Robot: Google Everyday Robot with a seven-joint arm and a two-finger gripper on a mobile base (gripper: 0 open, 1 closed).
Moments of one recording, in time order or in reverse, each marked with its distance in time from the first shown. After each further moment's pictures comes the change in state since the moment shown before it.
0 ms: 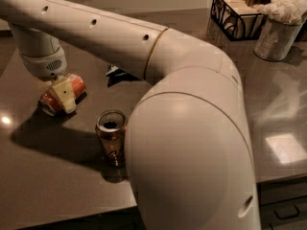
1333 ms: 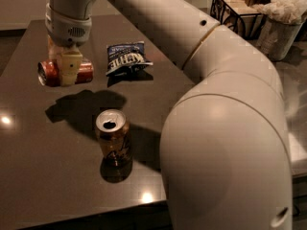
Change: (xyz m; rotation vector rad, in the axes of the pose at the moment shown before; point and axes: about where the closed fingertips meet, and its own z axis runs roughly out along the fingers) arm 0.020 0.012 -0.081 0.121 -0.303 0.235
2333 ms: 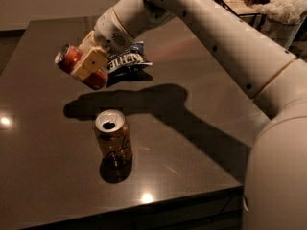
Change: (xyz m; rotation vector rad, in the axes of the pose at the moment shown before) arm 0.032 0.016 -0.035 0.168 -0.504 0.403
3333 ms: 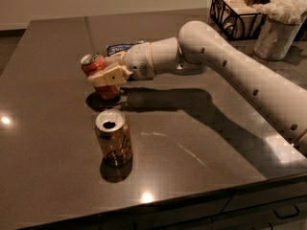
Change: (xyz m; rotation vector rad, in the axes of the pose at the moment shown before) arm 0.056 -0.012 -0.016 0.190 -0.366 0.208
